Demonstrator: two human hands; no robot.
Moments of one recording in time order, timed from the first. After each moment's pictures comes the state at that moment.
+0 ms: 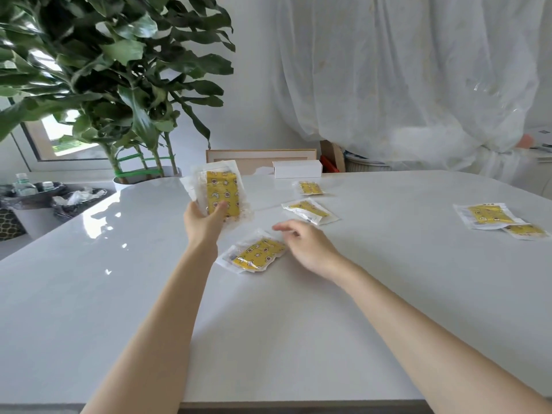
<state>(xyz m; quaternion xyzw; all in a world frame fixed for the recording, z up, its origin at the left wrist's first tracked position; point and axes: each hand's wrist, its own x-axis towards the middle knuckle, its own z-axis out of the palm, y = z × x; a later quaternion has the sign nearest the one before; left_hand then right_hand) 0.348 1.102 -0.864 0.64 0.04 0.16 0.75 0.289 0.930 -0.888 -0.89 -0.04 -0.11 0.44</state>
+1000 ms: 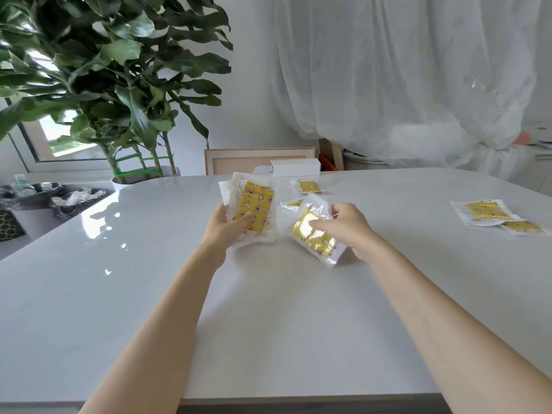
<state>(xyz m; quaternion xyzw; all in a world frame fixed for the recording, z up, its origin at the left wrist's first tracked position) 0.340 1.090 -0.872 0.70 -0.07 0.00 0.71 0.276 0.887 -0.855 -0.85 0.15 -0.12 0.49</state>
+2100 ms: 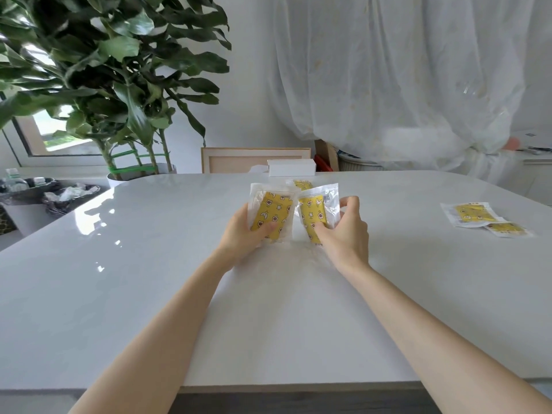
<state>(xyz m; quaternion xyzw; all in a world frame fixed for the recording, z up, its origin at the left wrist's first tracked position) 0.335 1.065 -0.888 0.78 -0.20 0.03 0.59 0.257 0.898 -0.879 -0.83 0.16 -0.34 0.42</state>
